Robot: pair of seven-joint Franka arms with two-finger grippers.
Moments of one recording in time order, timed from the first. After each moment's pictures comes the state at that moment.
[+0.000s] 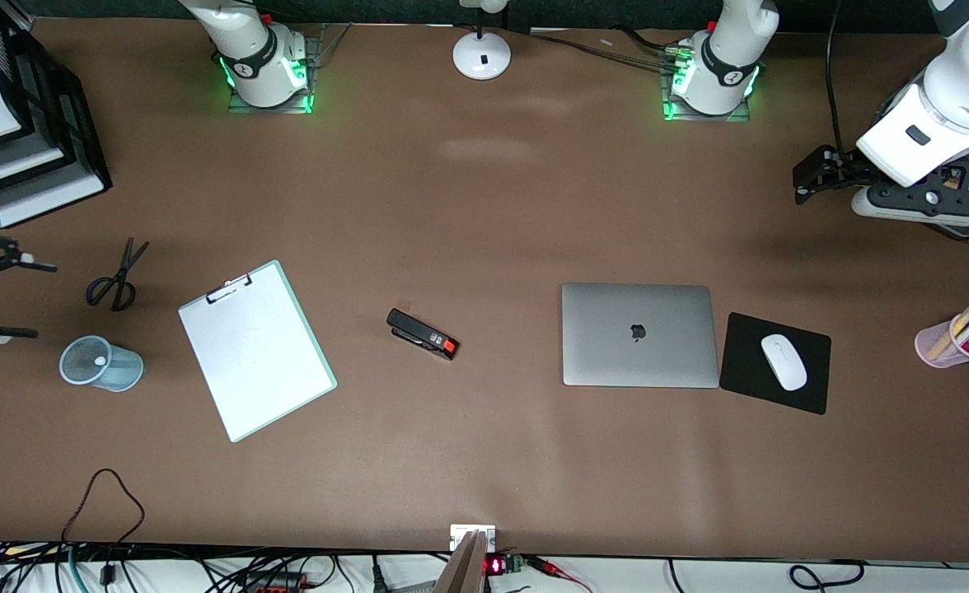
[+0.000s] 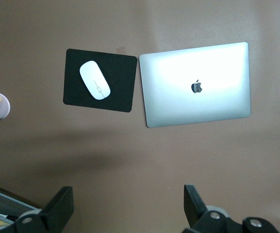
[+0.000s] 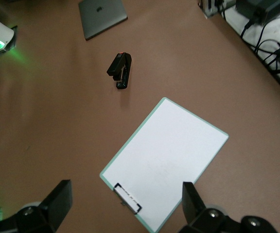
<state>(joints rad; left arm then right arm) -0.05 -0.06 -0.07 -1.73 0.03 1.64 -0.01 -0.19 0.56 -0.13 -1.07 0.59 1.35 -1.40</state>
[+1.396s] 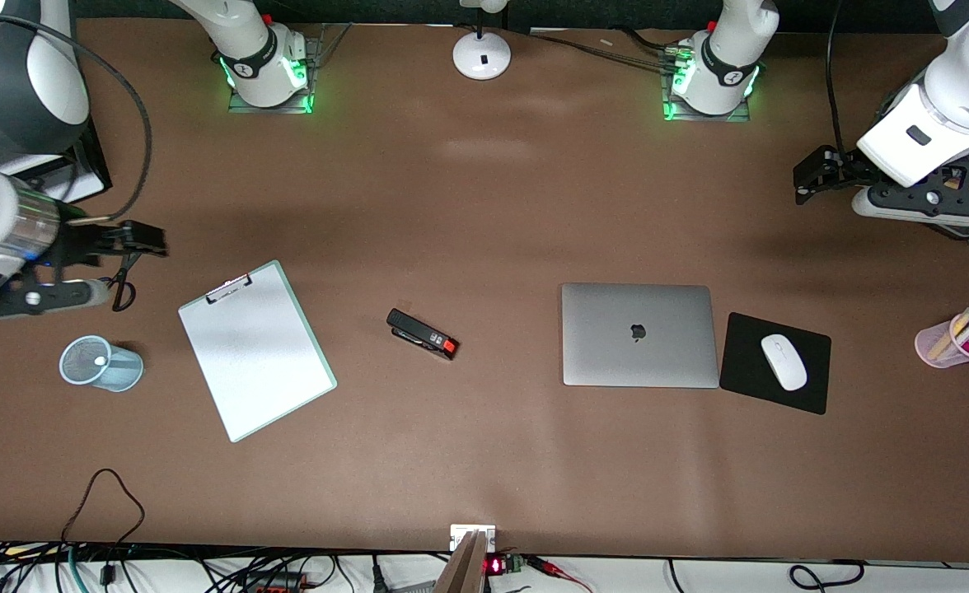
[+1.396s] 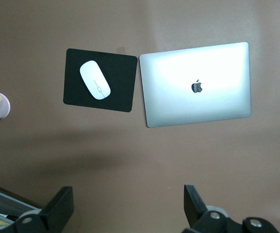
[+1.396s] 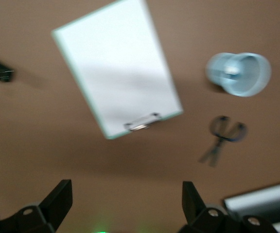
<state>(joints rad) -0.05 -0.06 -0.07 -1.73 0.03 1.63 -0.01 0.17 0.29 -0.14 -1.35 -0.05 1.46 -0.08</state>
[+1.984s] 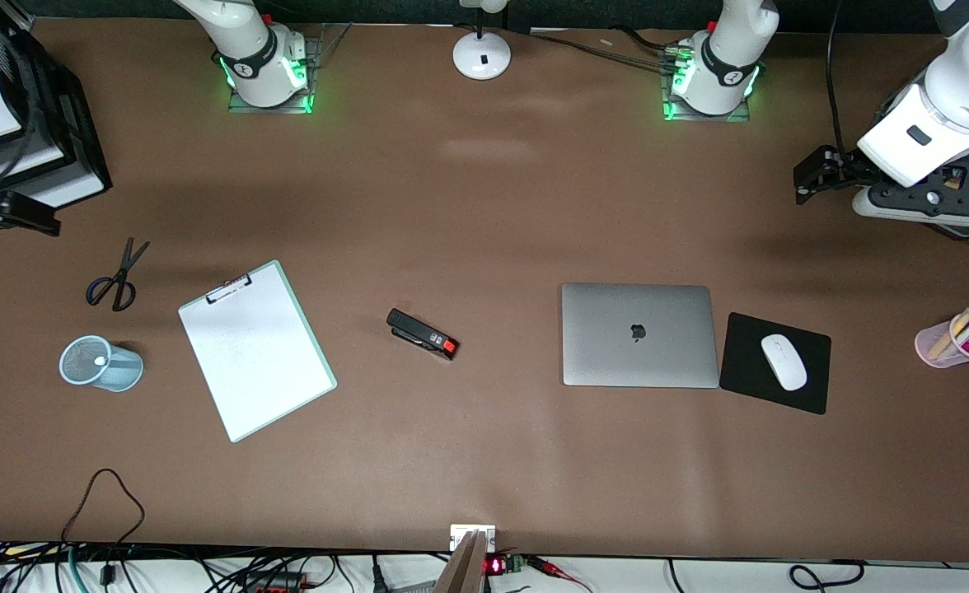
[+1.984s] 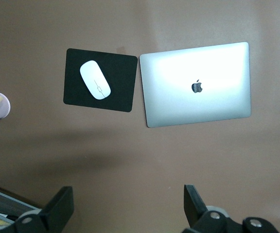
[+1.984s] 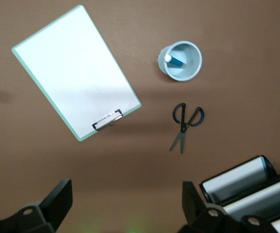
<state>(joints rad) -0.05 -0.06 -0.07 -1.73 0.03 1.63 -0.01 0.07 0.21 -0.13 -1.37 -0.07 1.47 -0.07</state>
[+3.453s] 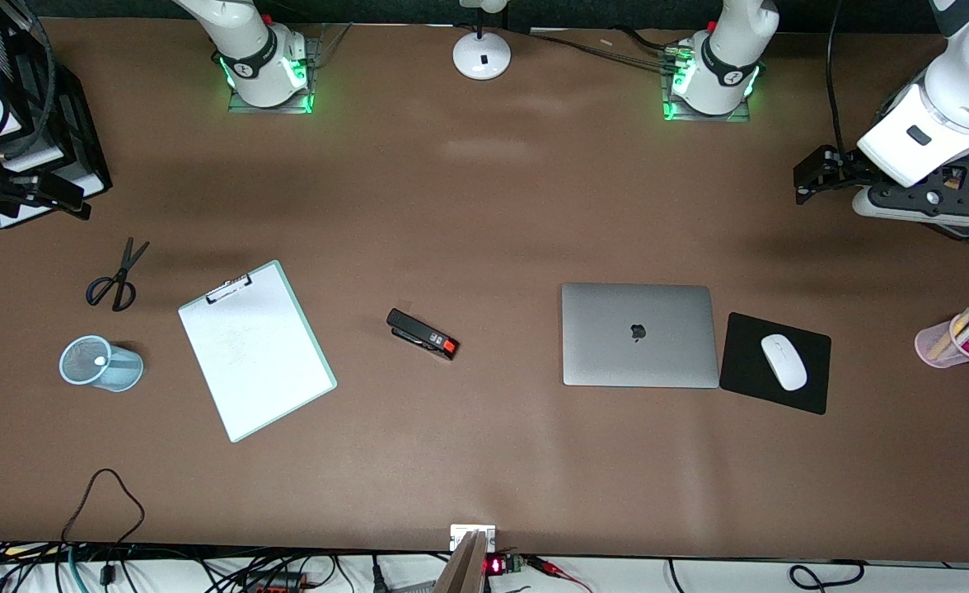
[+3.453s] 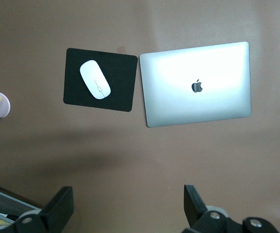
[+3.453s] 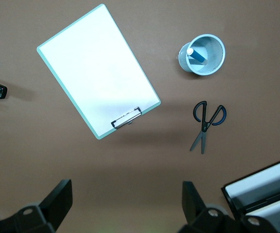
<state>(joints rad) -0.05 -0.06 -0.07 -1.73 0.03 1.63 -0.01 0.07 0.07 -0.13 -1.58 -0.02 1.56 -0.04</state>
